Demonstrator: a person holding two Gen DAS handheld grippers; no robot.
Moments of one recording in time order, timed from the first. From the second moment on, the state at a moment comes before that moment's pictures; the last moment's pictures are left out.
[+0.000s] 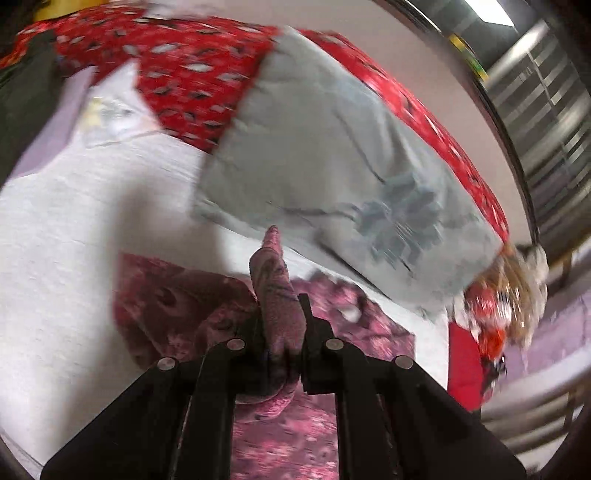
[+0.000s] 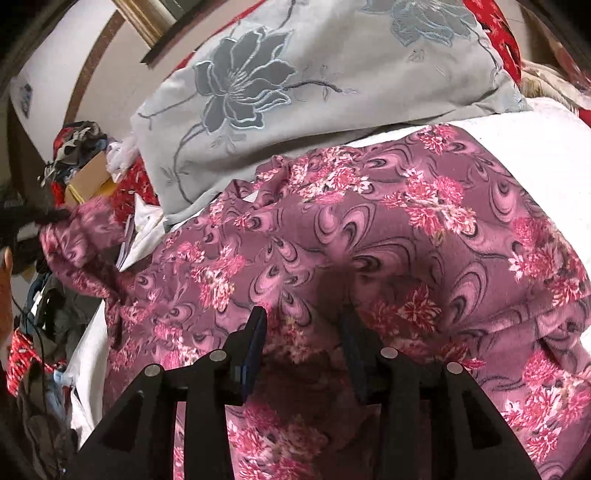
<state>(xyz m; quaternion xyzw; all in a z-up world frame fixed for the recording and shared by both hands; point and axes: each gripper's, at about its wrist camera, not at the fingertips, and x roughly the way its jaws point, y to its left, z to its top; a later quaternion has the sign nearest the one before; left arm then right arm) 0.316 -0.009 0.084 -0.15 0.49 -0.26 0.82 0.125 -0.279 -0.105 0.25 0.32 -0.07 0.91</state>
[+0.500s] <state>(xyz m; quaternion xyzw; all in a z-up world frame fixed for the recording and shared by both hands) 0.261 -0.123 -0.011 -0.04 0.56 -0.29 0.78 0.114 -0.288 -0.111 0.29 0.29 -0.05 0.91</state>
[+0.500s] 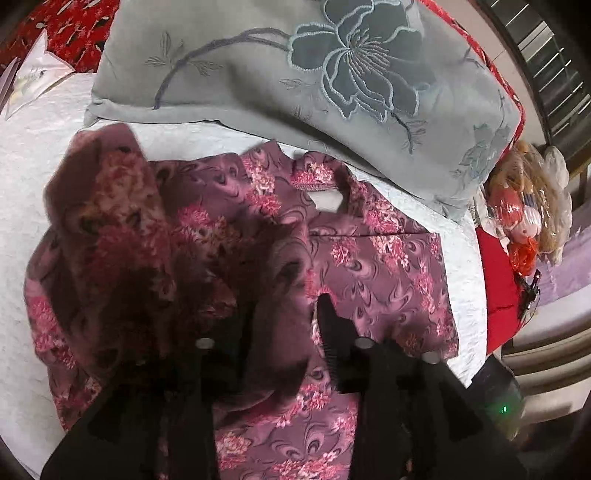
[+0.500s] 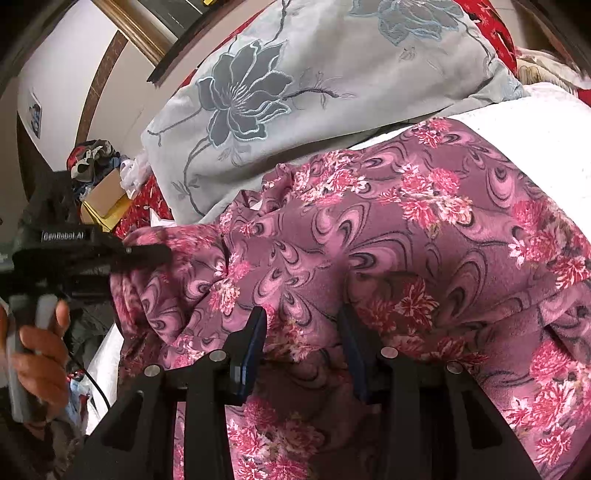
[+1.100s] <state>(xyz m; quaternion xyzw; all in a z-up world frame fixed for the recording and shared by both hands) 0.245 0.014 -0.069 -0.29 0.54 -0.24 0.76 0.217 -0.258 -0.054 0.45 0.32 0.05 0.83</state>
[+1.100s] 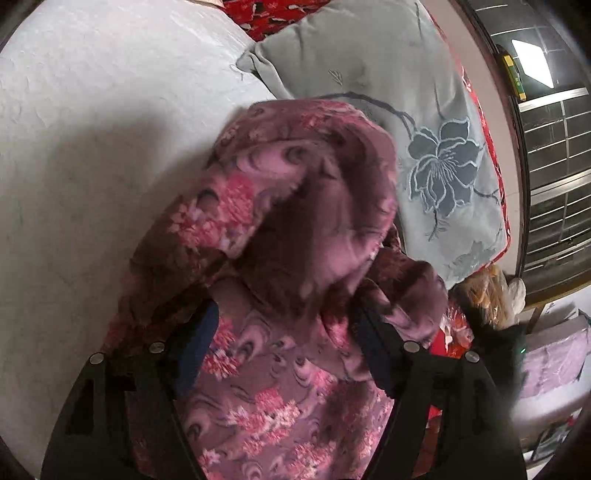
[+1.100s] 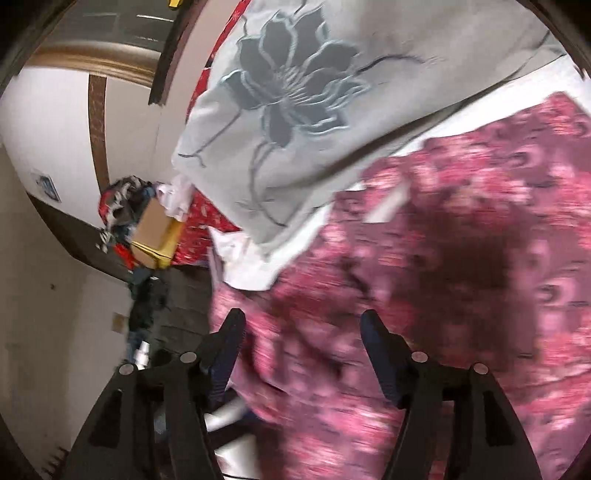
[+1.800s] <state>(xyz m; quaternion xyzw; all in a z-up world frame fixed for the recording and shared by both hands) 0.248 0.027 -0.076 -0.33 0.52 -0.25 0.74 0.099 -0.320 -0.082 0.41 0.32 -0.09 0.85</state>
